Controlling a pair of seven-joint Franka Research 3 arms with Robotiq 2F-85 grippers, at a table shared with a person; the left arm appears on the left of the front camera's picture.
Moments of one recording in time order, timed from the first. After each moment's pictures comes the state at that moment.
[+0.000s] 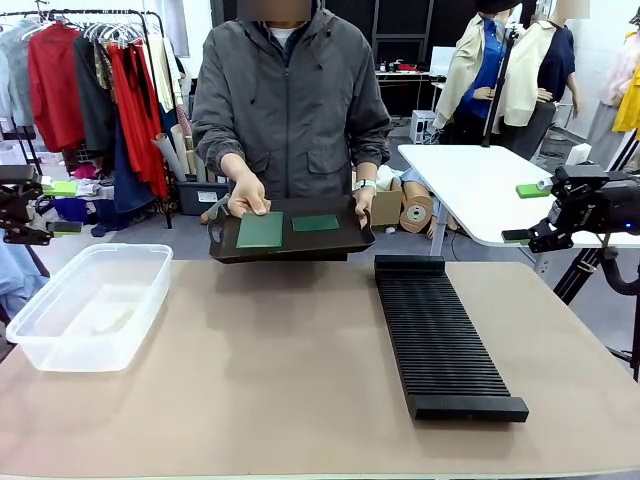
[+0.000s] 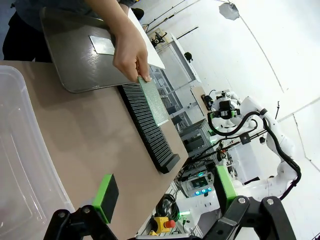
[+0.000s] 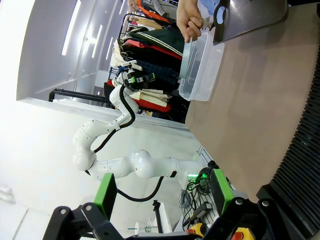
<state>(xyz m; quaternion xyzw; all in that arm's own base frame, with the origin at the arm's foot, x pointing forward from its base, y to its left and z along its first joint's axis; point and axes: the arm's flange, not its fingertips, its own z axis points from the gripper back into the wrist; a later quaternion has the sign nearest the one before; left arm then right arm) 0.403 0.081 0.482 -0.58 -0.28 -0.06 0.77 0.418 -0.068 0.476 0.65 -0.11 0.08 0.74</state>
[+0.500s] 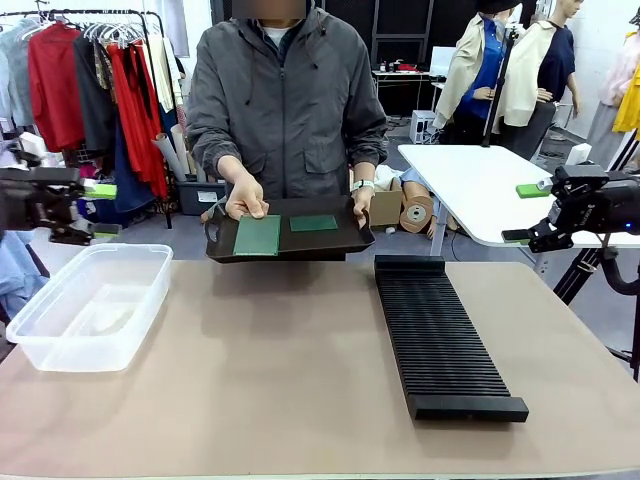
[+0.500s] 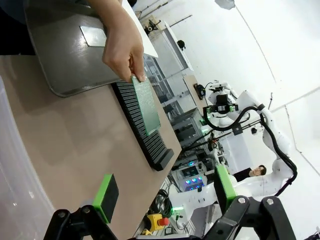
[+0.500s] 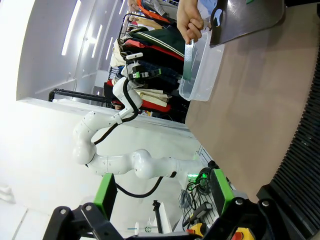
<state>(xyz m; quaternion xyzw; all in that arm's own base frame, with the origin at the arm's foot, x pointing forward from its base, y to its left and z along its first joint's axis) 0.450 0.037 0.464 -0.60 -0.23 -0.08 0.76 0.418 -0.068 0.476 0.65 -0.11 0.08 0.74</state>
